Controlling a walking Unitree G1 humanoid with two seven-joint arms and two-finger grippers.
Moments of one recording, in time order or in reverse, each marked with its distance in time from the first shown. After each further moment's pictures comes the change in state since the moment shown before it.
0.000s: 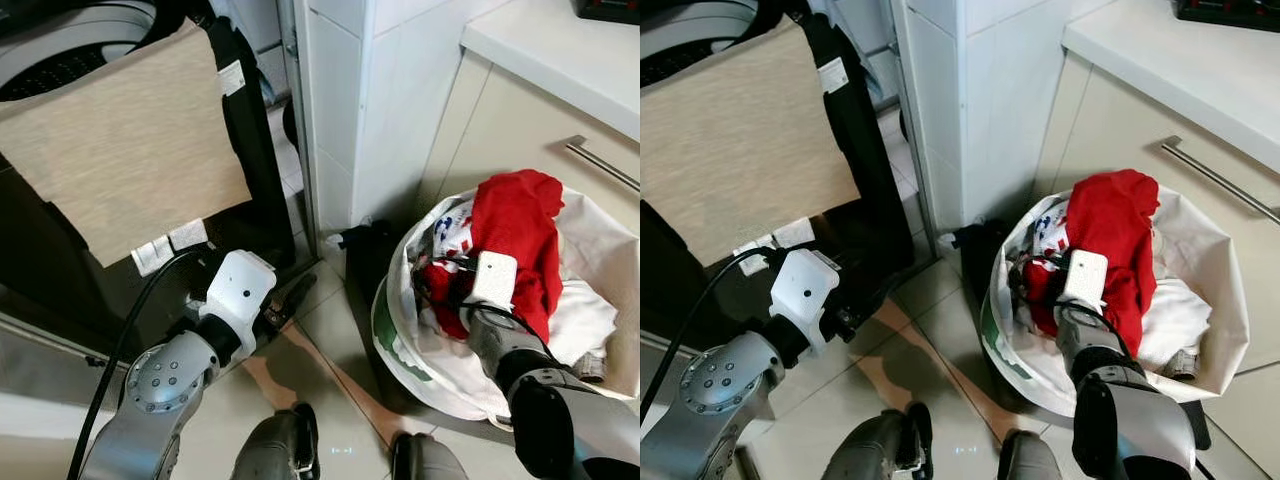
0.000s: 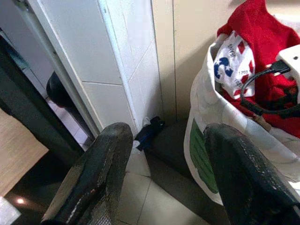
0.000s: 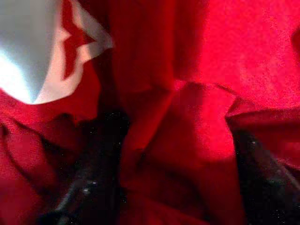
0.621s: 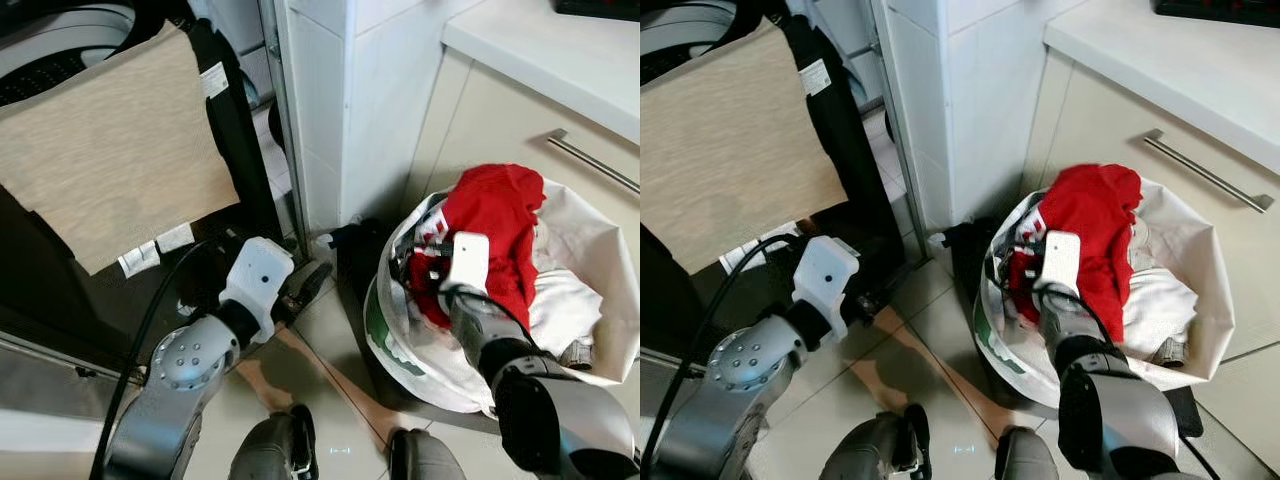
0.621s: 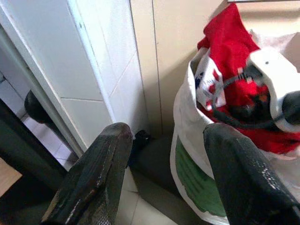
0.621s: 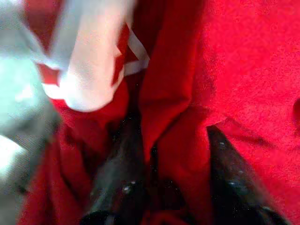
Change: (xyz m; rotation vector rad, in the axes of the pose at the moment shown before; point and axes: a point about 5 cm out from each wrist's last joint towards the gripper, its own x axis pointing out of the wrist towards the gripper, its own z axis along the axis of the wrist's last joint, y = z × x) left arm 0.024 -0.003 0.001 -0.010 -0.037 -0.031; right arm -0.003 0.032 0.028 -0.038 -0.132 0.149
